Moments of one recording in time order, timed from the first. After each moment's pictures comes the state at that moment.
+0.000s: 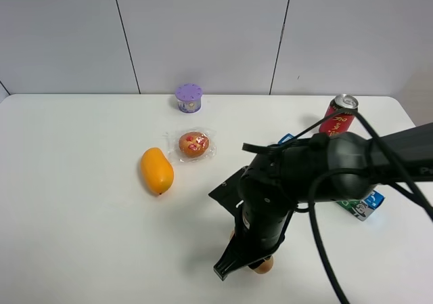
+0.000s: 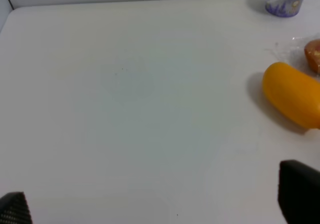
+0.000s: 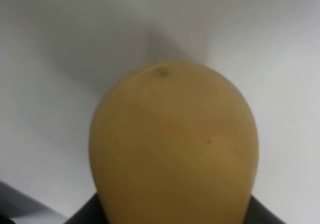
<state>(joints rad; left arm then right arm) 0.06 -0.01 -0.51 -0.01 1.05 0.01 0.97 1.81 -0.88 -0.02 0.73 0.25</state>
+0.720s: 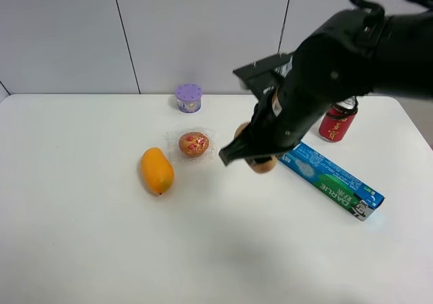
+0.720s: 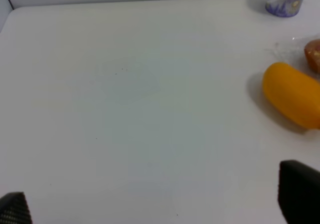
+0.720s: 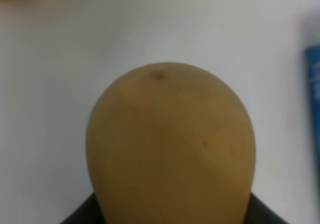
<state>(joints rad) 0.06 -0.01 -0.51 -0.01 1.05 0.01 0.76 1.57 -1.16 -0.13 0.86 0.25</state>
